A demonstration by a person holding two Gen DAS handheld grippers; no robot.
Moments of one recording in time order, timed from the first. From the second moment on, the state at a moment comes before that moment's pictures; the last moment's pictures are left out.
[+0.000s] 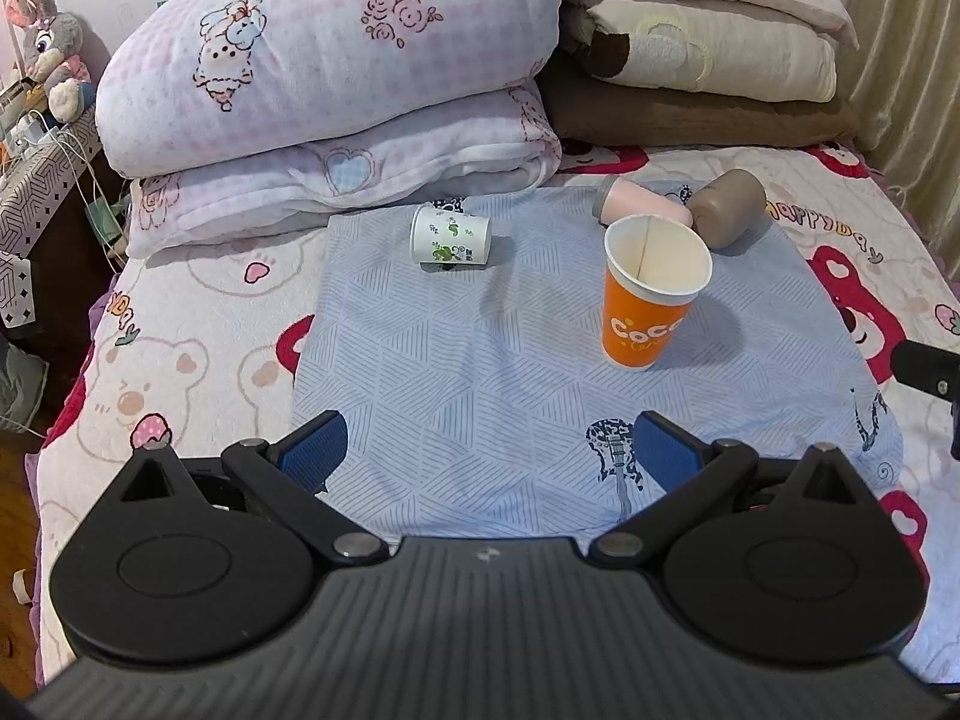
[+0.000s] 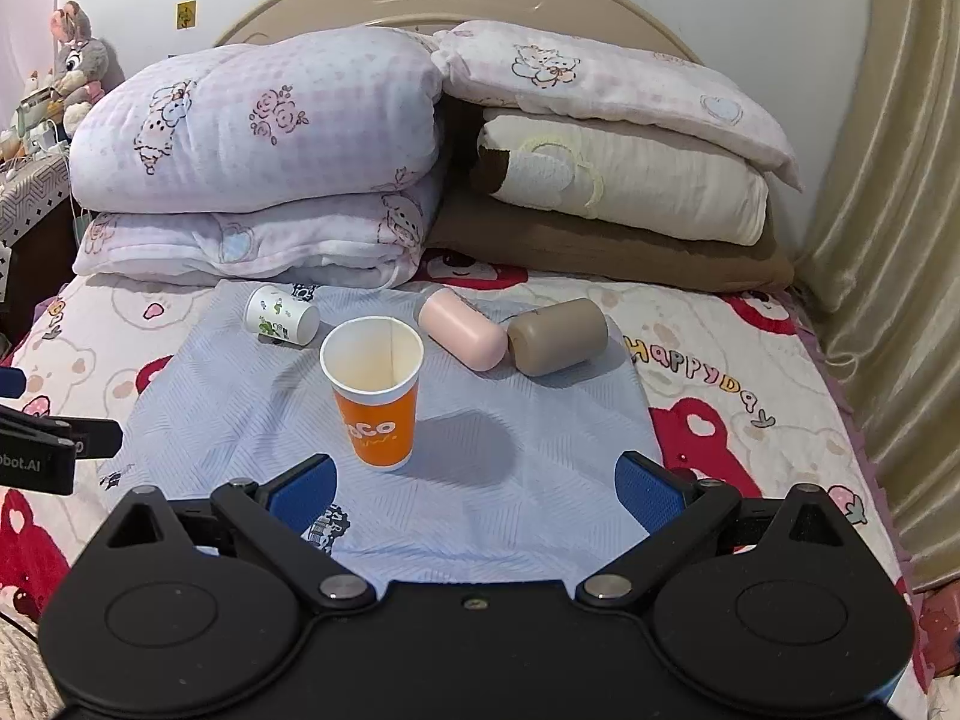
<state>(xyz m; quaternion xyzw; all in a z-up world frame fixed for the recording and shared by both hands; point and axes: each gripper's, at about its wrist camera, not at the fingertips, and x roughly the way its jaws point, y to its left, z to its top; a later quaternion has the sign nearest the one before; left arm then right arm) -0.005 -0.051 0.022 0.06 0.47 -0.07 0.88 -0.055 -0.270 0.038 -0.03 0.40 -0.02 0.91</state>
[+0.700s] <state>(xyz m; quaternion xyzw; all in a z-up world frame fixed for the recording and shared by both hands) 0.005 -0.049 0.018 0.05 0.48 -0.06 0.87 -0.049 -0.272 0.034 -0.02 0.42 -0.04 0.91</state>
